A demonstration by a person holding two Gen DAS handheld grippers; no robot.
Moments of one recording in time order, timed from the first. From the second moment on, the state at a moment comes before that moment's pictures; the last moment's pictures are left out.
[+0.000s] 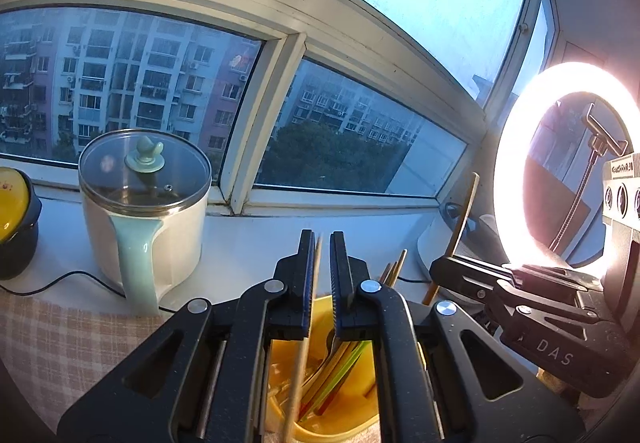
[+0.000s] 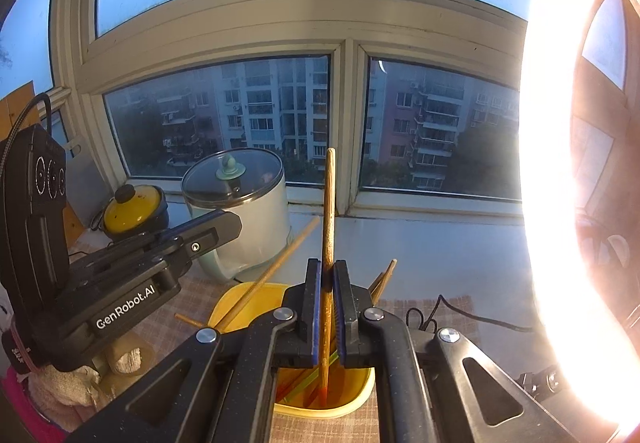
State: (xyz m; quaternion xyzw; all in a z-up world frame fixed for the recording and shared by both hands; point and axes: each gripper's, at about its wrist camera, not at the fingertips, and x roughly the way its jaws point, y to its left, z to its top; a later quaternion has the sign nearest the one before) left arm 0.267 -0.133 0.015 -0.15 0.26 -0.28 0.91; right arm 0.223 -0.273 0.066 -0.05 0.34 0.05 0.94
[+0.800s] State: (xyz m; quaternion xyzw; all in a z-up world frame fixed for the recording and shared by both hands) left arm 0.234 -0.077 0.019 -0.16 0.29 -0.27 0.91; right arm 0.236 -0.273 0.044 0.05 0.42 0.11 0.90
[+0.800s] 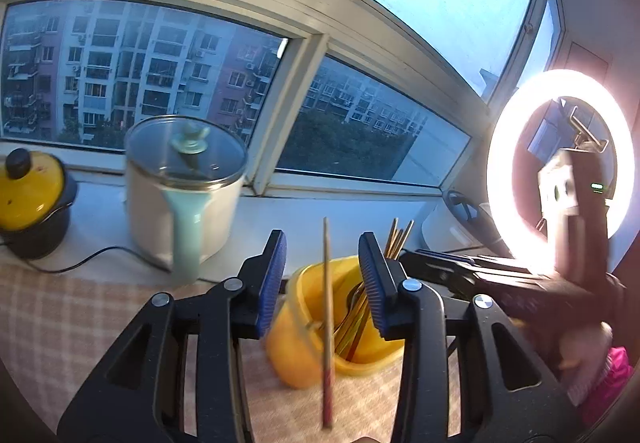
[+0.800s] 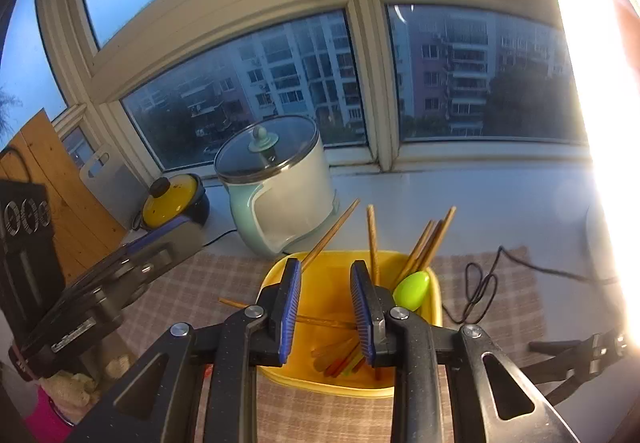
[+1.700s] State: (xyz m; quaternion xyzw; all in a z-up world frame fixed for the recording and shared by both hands) left arm 0.133 0.000 -0.035 0.02 0.40 -0.14 0.91; right arm 0.274 -0.264 0.000 0.13 0.48 0.12 0.86
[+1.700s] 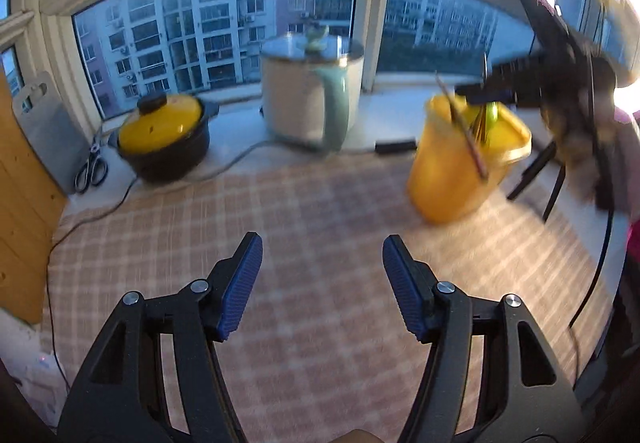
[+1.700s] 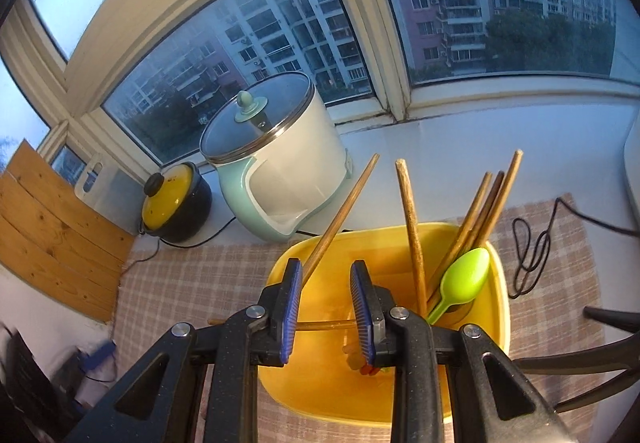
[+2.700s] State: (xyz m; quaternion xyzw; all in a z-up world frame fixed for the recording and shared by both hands) left arm 0.108 0.006 -0.074 -0.03 0.44 -0.15 0.88; right arm 0.261 -0.257 0.051 0.07 0.35 0.10 0.93
